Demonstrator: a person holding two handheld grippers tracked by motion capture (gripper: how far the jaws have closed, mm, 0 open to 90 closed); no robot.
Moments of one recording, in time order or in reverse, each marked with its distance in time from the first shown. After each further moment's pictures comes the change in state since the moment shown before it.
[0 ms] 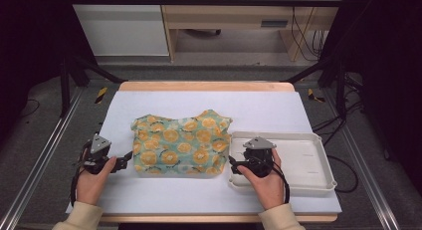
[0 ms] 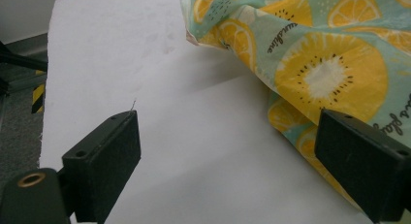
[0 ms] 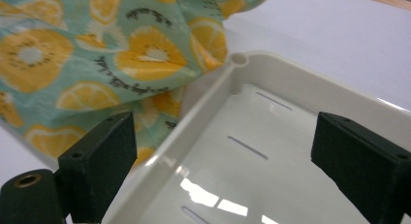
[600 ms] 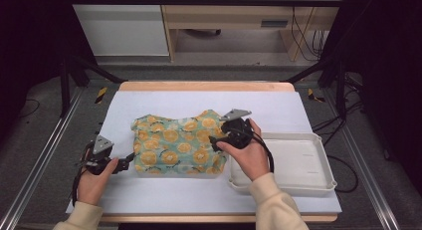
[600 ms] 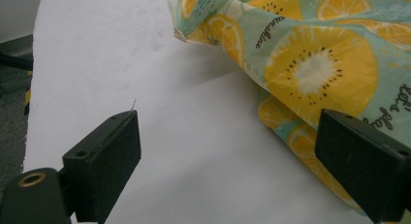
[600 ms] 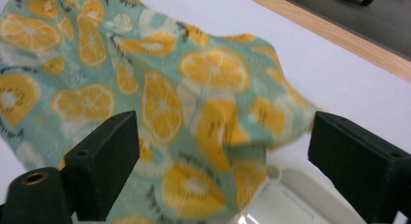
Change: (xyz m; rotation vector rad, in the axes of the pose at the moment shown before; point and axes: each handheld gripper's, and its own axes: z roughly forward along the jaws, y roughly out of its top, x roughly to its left) left arm -0.003 -0.001 0.003 0.008 -0.021 0.013; right arm 0.020 0.096 0.022 0.047 0.102 -0.130
